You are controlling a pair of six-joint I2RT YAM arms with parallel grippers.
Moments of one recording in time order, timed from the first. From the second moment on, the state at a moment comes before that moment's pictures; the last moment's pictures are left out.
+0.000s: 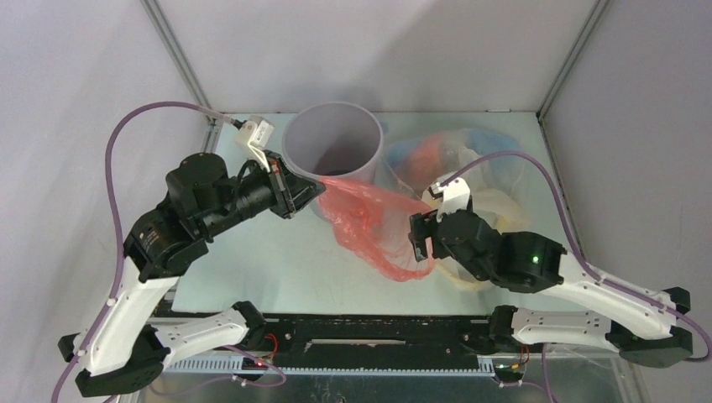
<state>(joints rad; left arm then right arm) -0.79 0.94 1.56 -0.81 0.07 -0.49 1.20 0.92 1.15 -0.86 0.59 0.51</state>
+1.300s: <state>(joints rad) -0.61 0.96 1.41 -0.93 -0.07 -0.41 0.96 0.68 1.06 -0.59 0.19 0.58</state>
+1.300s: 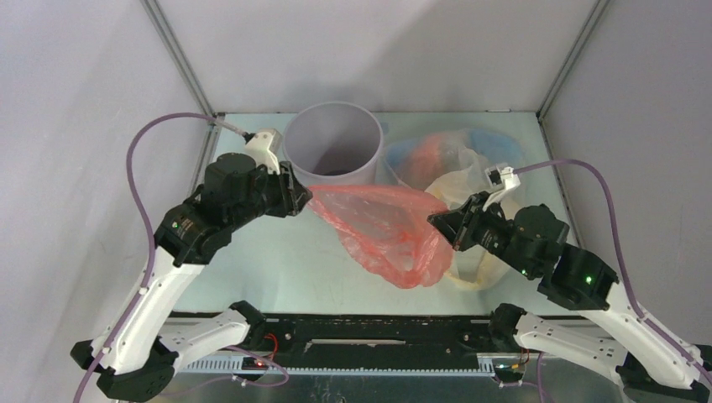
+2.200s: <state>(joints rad) -1.06 1.04 0.88 -0.11 -0.03 -0.15 0.64 0.86 1.06 -0.52 -0.22 0.72</state>
